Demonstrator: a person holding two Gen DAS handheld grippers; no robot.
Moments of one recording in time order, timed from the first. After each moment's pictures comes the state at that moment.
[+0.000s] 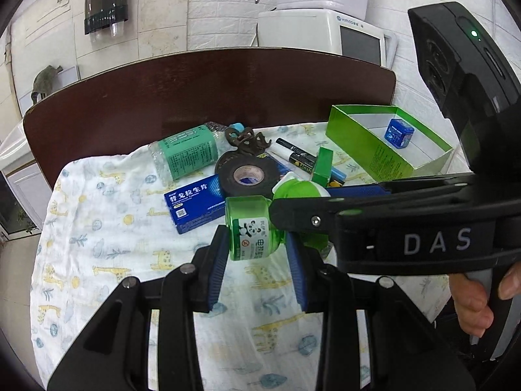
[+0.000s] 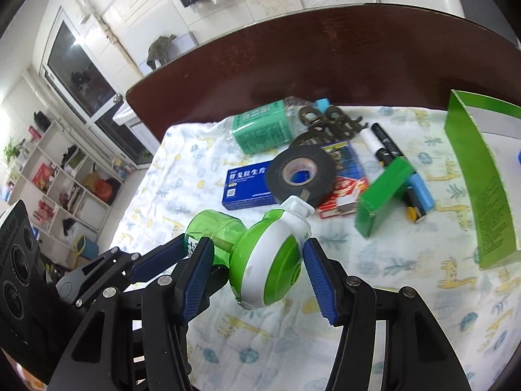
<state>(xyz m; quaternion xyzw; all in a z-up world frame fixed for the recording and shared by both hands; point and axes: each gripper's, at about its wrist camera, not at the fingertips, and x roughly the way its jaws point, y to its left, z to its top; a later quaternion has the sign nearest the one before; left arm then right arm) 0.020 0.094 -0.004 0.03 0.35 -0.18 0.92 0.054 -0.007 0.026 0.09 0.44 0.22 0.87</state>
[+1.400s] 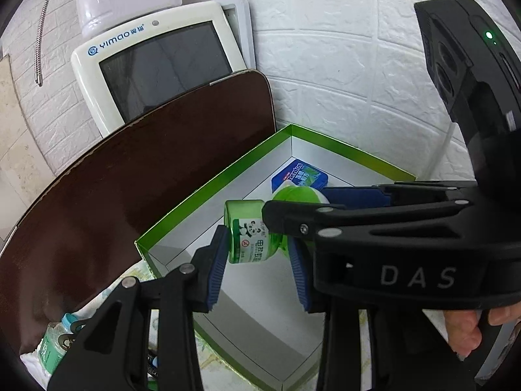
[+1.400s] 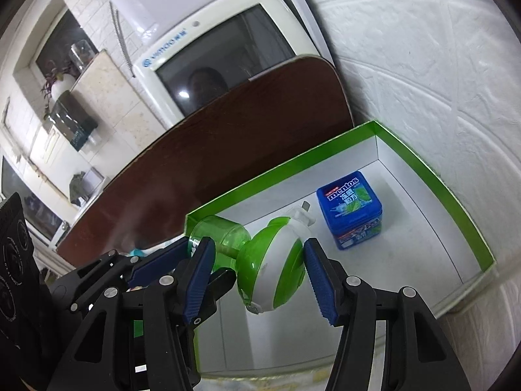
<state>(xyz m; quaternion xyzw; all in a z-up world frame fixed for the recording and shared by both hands) 0.149 -0.215 0.039 0.18 0.32 -0.33 0.87 0.118 -0.322 0.045 0.24 0.34 0.06 0.91</state>
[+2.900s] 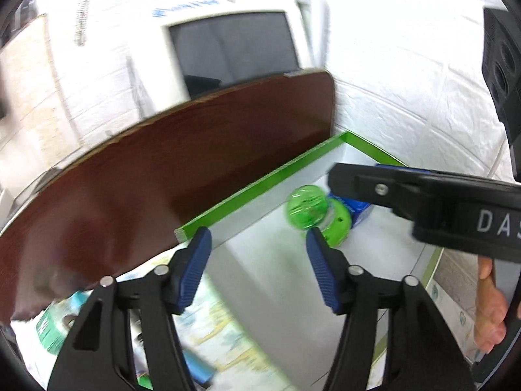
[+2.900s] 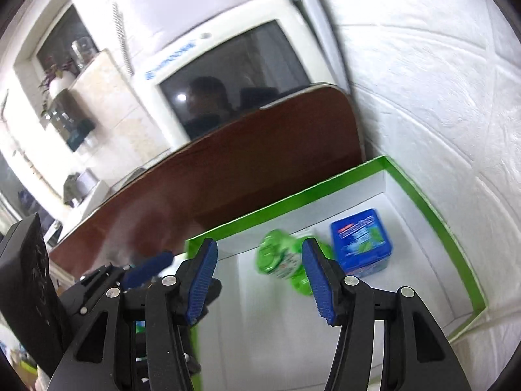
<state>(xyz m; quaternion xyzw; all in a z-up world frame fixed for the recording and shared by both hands) 0.169 -0.158 0.049 0.13 0.34 -0.25 0.90 0.135 -0.307 0.070 0.21 0.32 0.05 0.92</state>
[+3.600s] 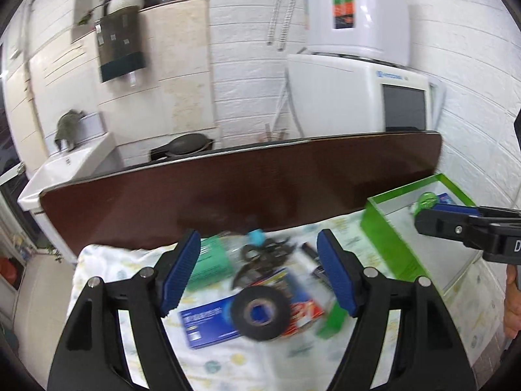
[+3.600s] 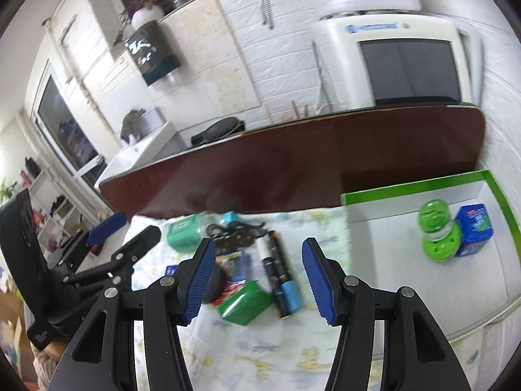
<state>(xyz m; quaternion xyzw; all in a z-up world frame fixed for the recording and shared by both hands) 0.107 0.065 0.079 0.04 0.29 -0.07 0.95 0.106 -0.132 0.096 0.12 0.34 0.17 0.92</state>
